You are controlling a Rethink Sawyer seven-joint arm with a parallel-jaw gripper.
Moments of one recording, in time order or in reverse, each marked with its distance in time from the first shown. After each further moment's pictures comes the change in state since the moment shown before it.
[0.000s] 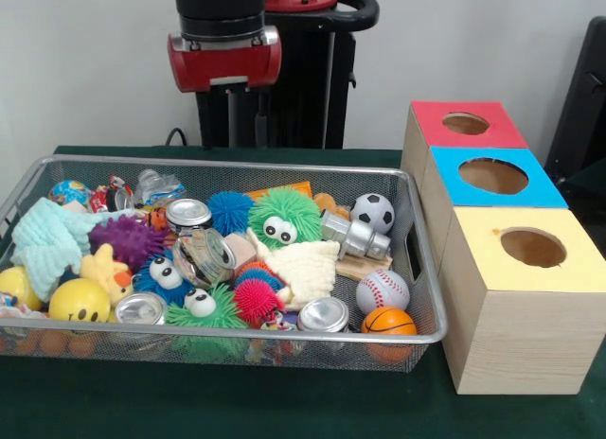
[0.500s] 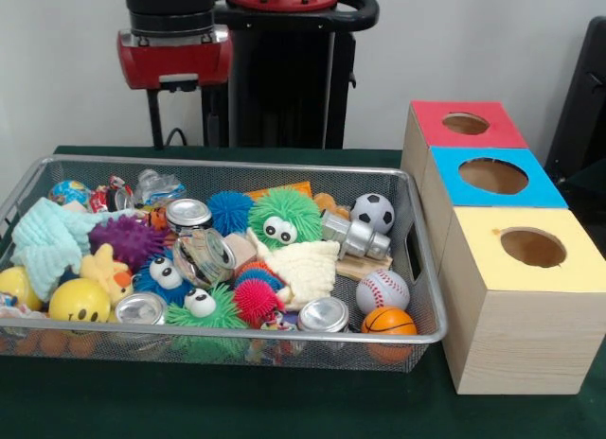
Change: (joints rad) arm -0.113 0.009 0.070 0.005 -0.074 0.000 -0.016
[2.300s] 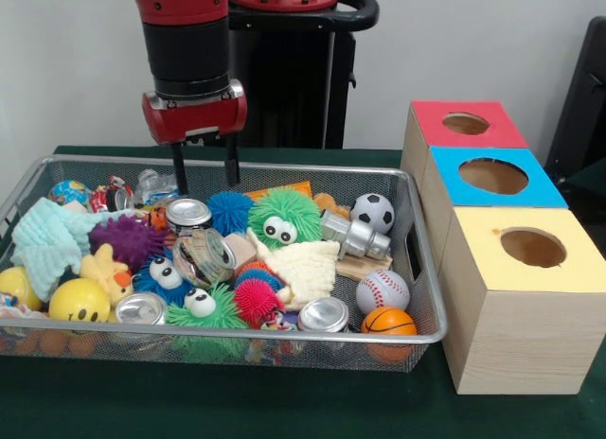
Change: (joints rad) arm -0.004 0.151 0.026 0.002 -0.166 -0.019 -0.037
